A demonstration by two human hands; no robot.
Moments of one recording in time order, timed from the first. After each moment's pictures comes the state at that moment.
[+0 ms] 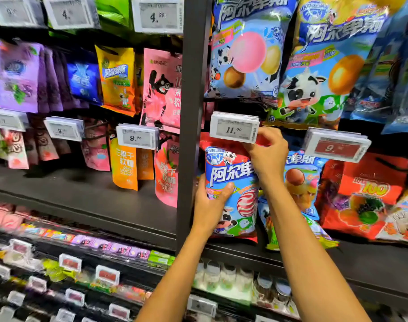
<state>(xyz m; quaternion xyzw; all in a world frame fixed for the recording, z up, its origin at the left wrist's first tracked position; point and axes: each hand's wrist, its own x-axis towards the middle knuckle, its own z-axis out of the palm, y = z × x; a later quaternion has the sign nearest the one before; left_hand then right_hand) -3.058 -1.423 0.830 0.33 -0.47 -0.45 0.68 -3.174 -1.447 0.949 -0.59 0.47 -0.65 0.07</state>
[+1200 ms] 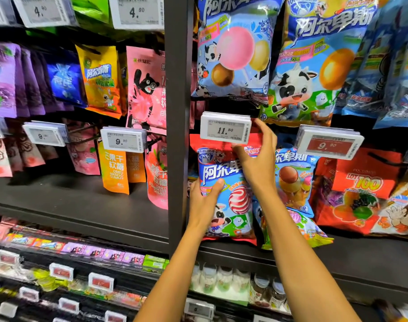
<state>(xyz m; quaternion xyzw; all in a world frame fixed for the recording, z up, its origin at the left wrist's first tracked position) -3.065 -1.448 0.823 0.38 -0.45 -0.48 0.65 -3.185 -1.463 0.918 -0.61 0.45 -0.64 0.08</state>
